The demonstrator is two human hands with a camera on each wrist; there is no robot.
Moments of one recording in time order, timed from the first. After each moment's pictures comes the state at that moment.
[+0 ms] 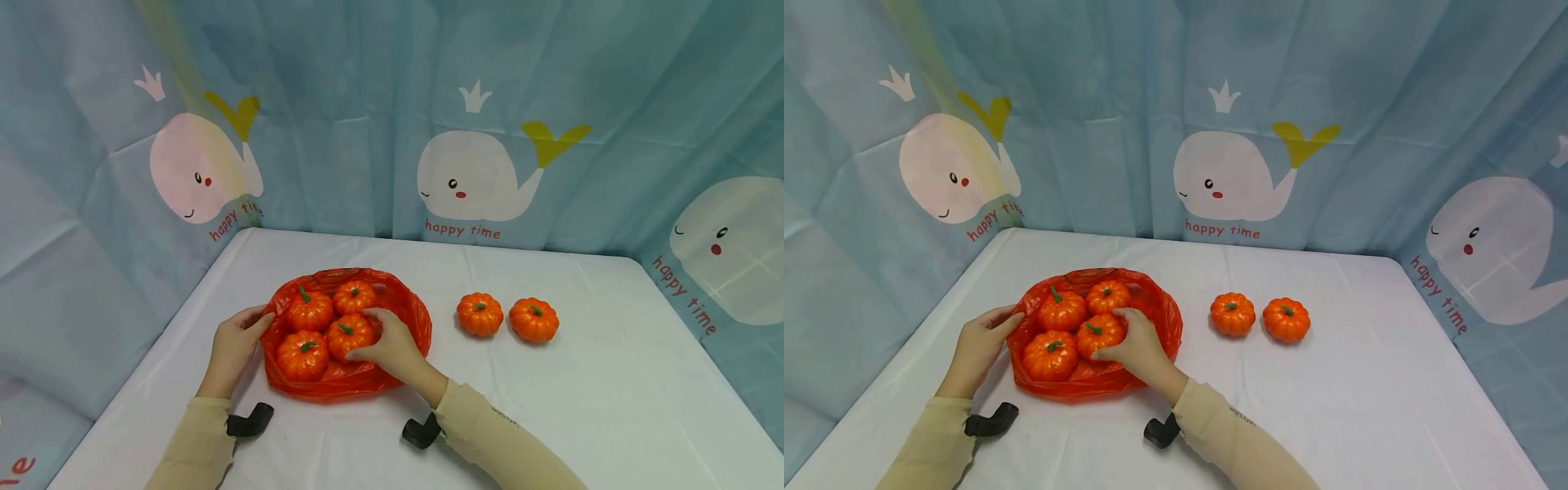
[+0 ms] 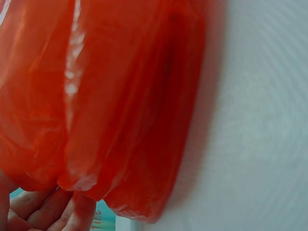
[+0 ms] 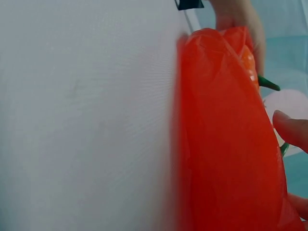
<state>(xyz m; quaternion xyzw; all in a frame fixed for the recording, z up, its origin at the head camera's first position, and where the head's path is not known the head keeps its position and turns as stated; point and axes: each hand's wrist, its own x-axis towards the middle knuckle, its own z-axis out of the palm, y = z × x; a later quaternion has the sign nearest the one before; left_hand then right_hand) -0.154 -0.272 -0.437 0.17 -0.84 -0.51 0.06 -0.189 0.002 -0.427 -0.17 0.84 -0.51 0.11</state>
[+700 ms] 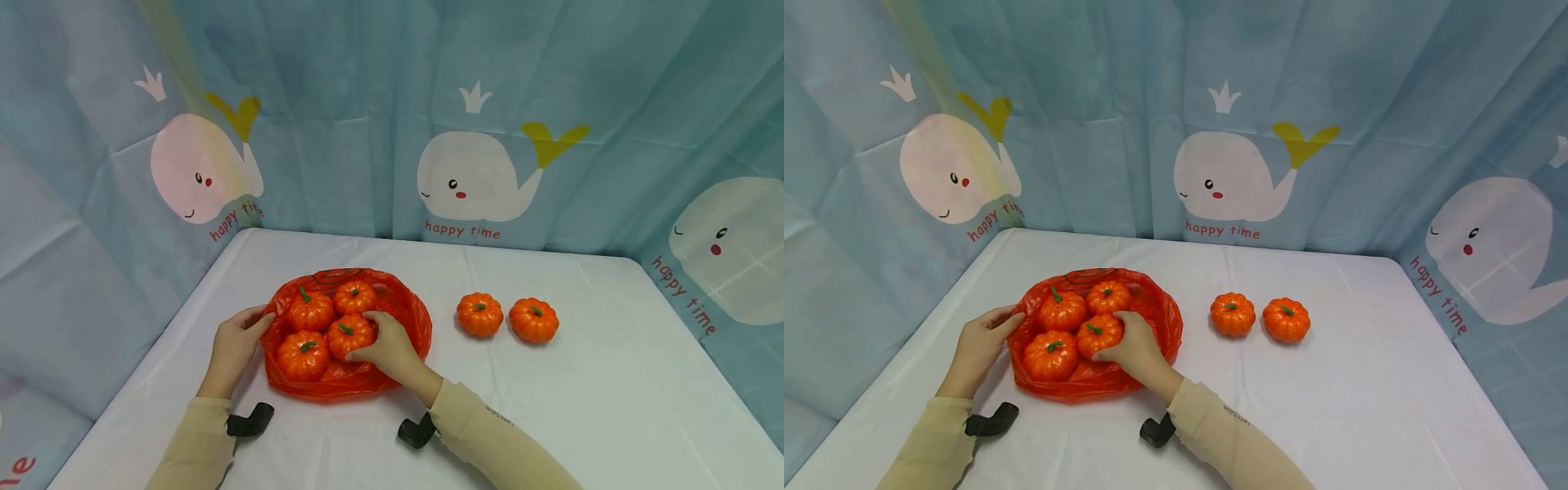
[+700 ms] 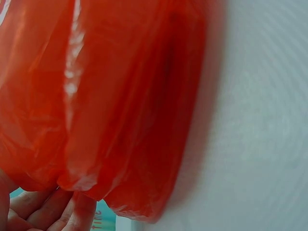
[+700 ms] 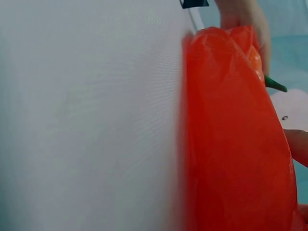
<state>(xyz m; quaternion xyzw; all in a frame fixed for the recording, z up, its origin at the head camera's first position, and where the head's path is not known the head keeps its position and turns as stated) -0.154 -0.273 -0.439 0.17 -0.84 -0.51 0.05 -0.191 -0.005 -0.432 -0.16 0.86 -0.46 0.11</state>
